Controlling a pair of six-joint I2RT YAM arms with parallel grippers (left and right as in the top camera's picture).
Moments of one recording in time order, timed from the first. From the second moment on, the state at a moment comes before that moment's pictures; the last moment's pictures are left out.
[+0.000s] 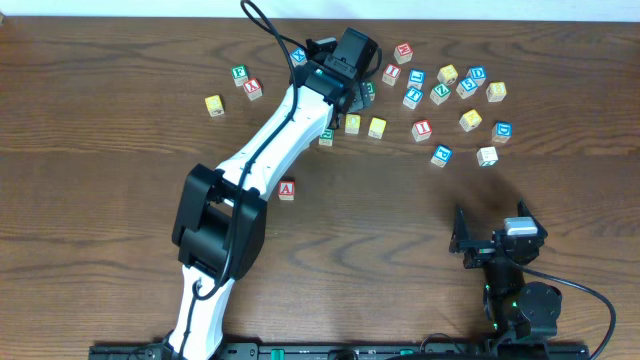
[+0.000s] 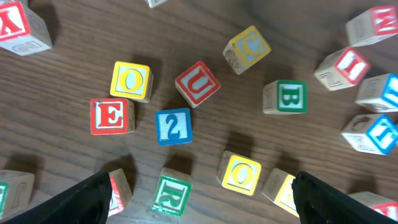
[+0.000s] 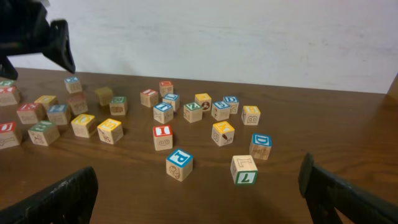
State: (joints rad) left arm -0.54 2.18 1.91 -0.81 -0.25 -0.72; right arm 0.01 0.01 0.01 -0.07 -0.05 -0.03
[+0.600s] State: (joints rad) left arm -0.51 2.22 1.91 -0.79 -0.24 -0.72; right arm 0.01 0.01 0.01 -0.07 -0.05 -0.03
